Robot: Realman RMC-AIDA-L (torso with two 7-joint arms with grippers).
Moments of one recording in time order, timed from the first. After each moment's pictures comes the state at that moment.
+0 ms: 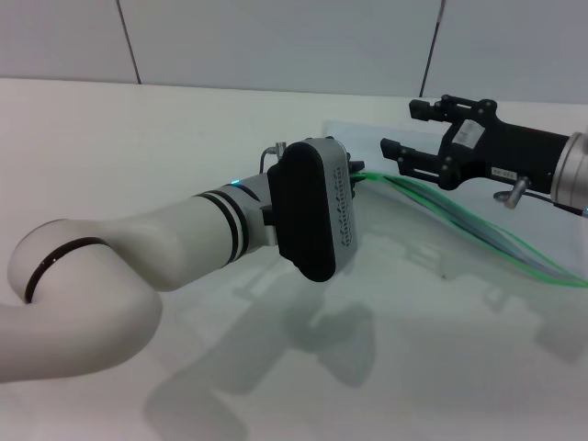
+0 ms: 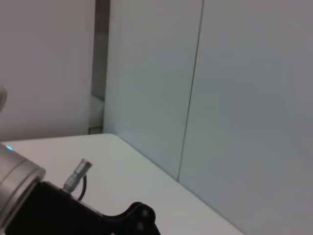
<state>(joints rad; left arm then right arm) -0.52 -2.02 2.18 1.02 2.68 0.01 -2.20 0.56 1.92 -1.62 -0.65 -1.05 -0.91 1.08</state>
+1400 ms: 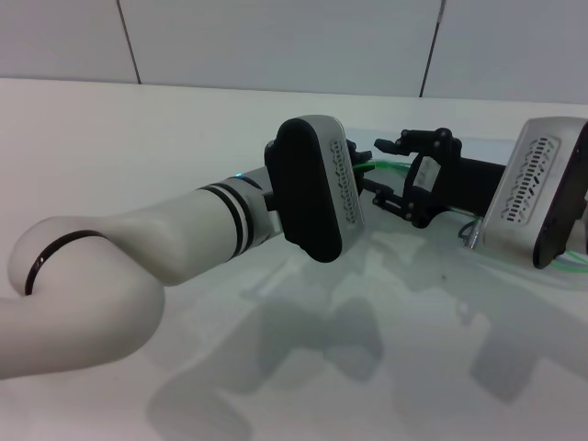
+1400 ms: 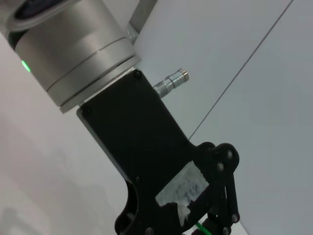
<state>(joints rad) -0.52 -2.02 2.18 1.06 2.56 0.02 -2.20 0.44 2.03 -1.67 -0.94 -1.43 -0.67 0.98</state>
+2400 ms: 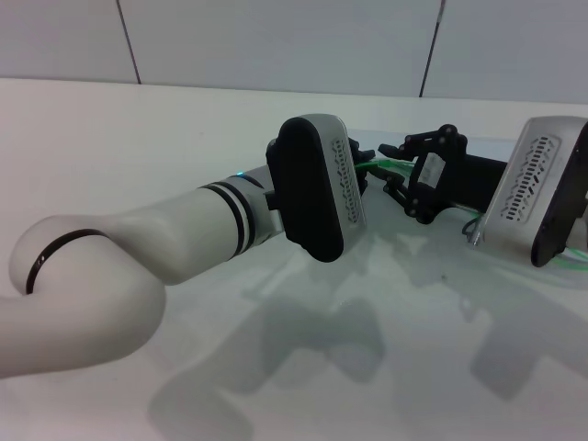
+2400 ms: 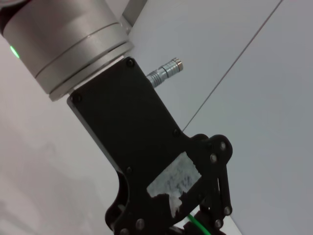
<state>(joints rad) -0.52 -2.02 2.18 1.06 2.56 0.01 -2.20 0.44 2.03 -1.67 -0.94 -1.44 -0.65 0.96</state>
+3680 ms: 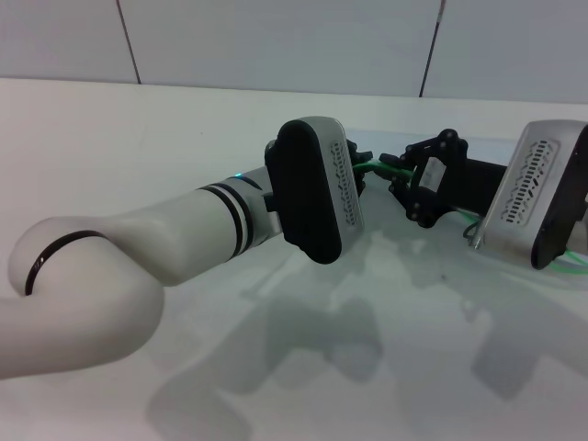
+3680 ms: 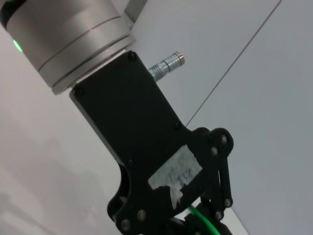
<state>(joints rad) -0.52 -2.02 2.18 1.05 2.56 0.01 -2.19 0.44 2.03 -1.67 -0.93 -1.44 -0.65 0.97</state>
